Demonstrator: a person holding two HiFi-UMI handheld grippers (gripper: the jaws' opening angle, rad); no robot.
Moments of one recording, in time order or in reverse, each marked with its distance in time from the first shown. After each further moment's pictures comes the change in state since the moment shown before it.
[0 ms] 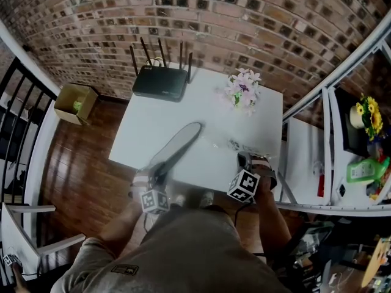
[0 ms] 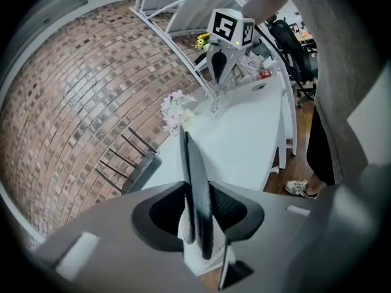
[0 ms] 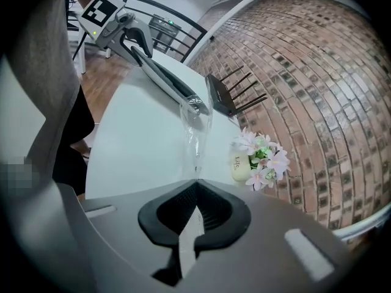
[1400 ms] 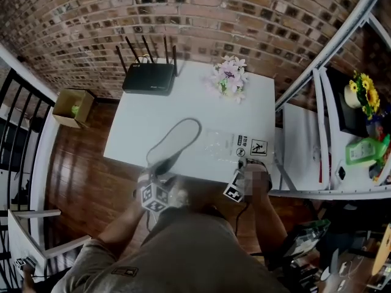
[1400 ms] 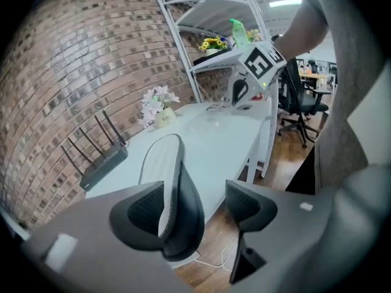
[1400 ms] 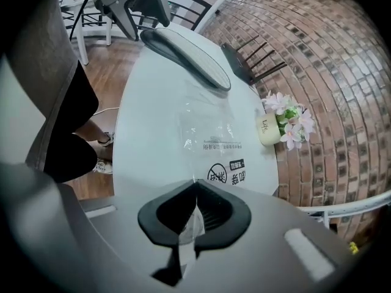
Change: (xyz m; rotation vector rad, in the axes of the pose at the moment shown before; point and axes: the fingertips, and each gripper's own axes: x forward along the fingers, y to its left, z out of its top) left arm -0.003 -0.062 0.028 -0.195 0.003 -0.261; right arm 0.012 0.083 -0.081 0.022 0.193 0.110
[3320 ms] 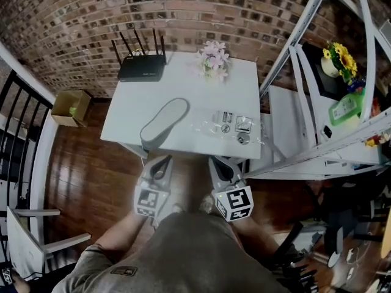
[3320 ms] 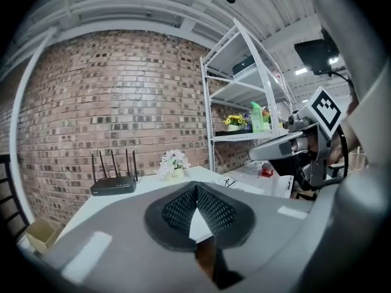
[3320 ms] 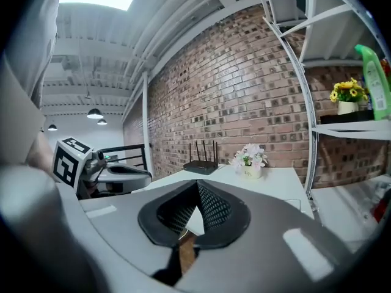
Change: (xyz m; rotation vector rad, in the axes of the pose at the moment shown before) left arm -0.147 -0.035 0.116 -0.384 -0.525 0.152; right arm -0.249 0.022 0.065 1.051 -0.986 0.016
